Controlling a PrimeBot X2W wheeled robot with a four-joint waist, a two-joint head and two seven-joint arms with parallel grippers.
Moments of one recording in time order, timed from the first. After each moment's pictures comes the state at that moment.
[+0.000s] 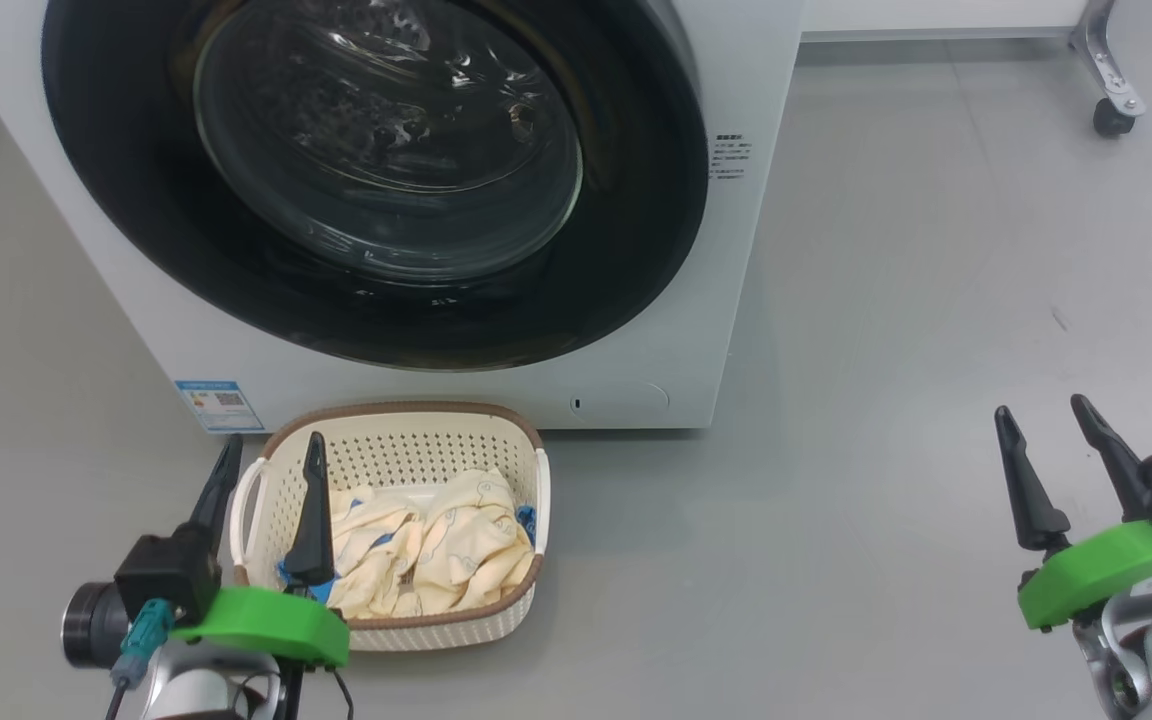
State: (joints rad) left arm -0.18 0.04 -0.06 0.32 -0.13 -0.09 -0.25; right arm -0.13 -0.15 -0.10 0.37 0.08 0.12 -0.25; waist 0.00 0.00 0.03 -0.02
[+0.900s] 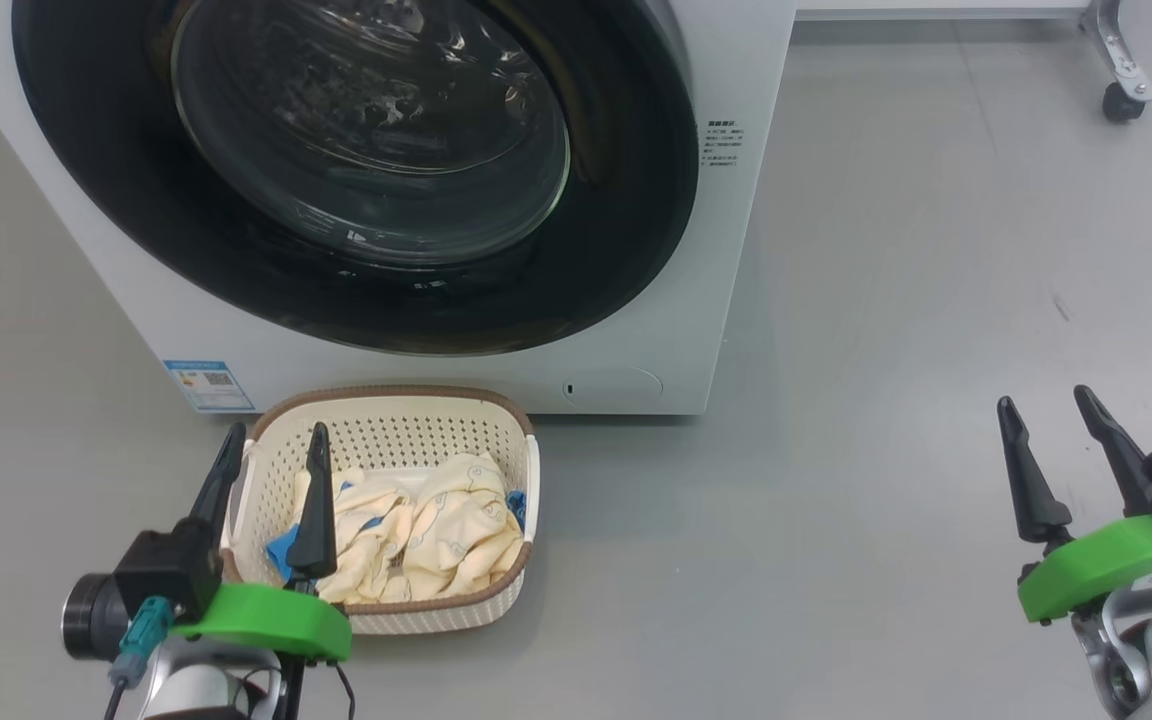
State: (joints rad) left arm -0.18 0.03 -0.06 0.29 -0.12 -0.11 -0.25; right arm -0.13 -0.14 -0.12 0.35 0.08 0.12 -0.25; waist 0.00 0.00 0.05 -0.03
